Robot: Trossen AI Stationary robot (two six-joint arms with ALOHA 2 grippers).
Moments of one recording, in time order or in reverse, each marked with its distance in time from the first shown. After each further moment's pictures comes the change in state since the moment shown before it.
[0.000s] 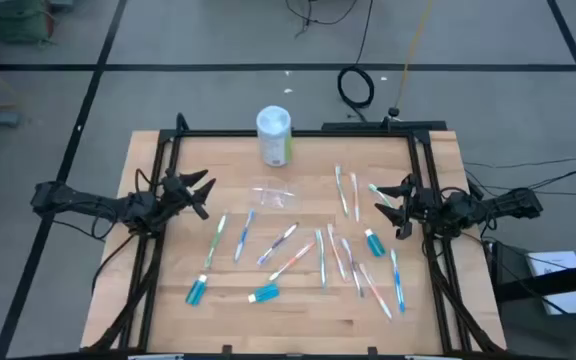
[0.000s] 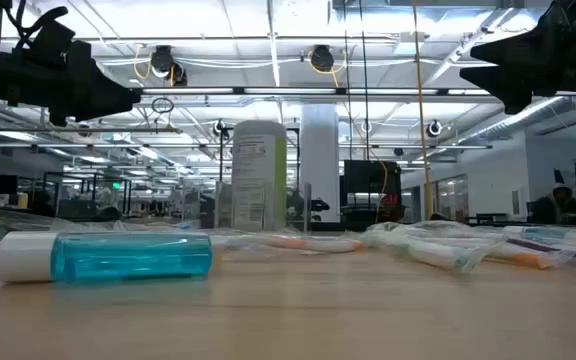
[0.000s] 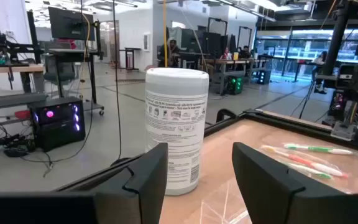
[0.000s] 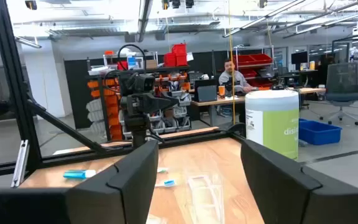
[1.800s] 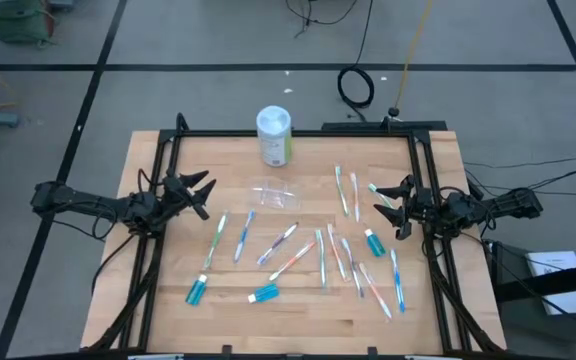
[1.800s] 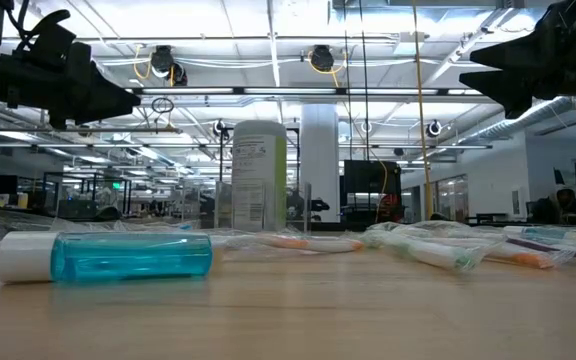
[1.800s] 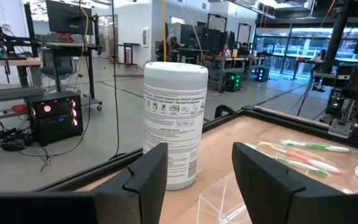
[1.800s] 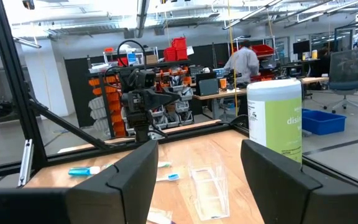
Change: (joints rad) left arm 0.000 0.000 0.000 -0.027 0.012 -0.043; right arm 0.000 0.000 0.000 -0.030 0.000 0.052
